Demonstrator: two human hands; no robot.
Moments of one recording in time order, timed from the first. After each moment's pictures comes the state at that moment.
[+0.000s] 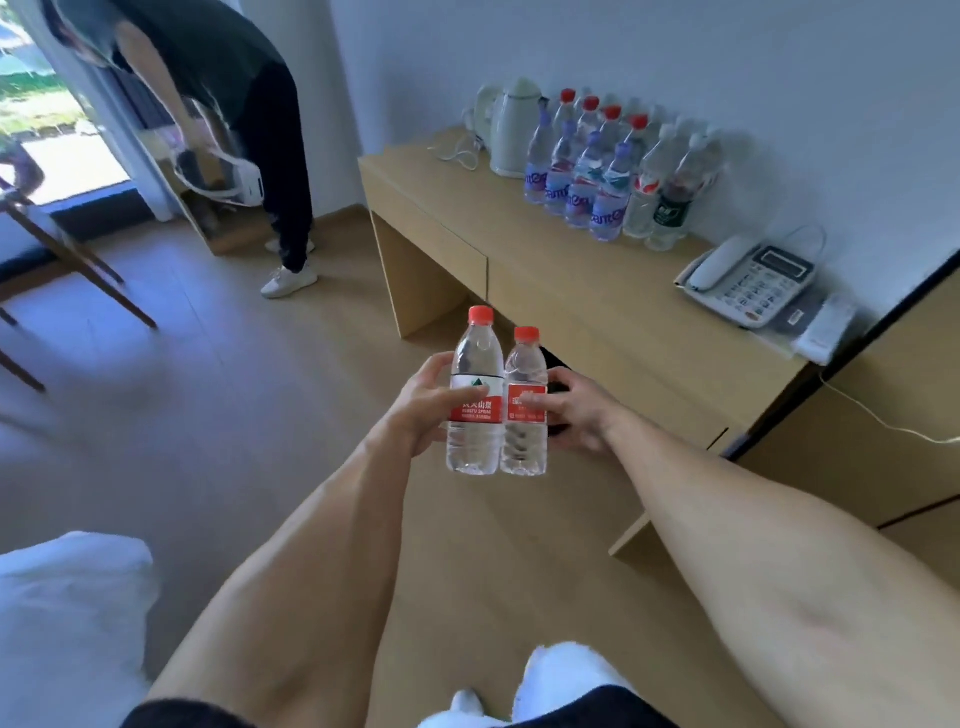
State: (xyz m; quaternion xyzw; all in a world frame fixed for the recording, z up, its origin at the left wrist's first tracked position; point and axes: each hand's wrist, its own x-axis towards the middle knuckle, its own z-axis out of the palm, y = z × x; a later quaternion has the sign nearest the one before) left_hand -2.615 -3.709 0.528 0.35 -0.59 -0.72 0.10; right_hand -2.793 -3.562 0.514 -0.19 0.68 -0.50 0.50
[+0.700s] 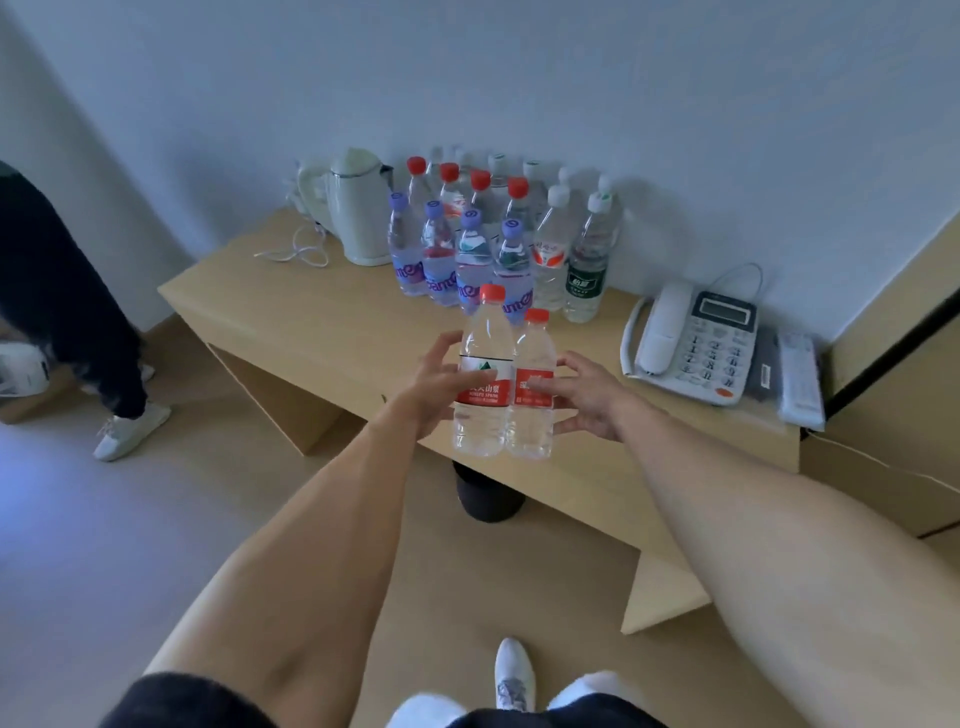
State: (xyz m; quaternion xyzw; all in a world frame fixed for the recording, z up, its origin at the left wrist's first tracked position) left_hand -2.962 -3.881 0.541 0.20 -0.68 -0.71 -0.04; right_hand -3.061 -3.678 0.520 -0.05 0.69 -0.62 0.38
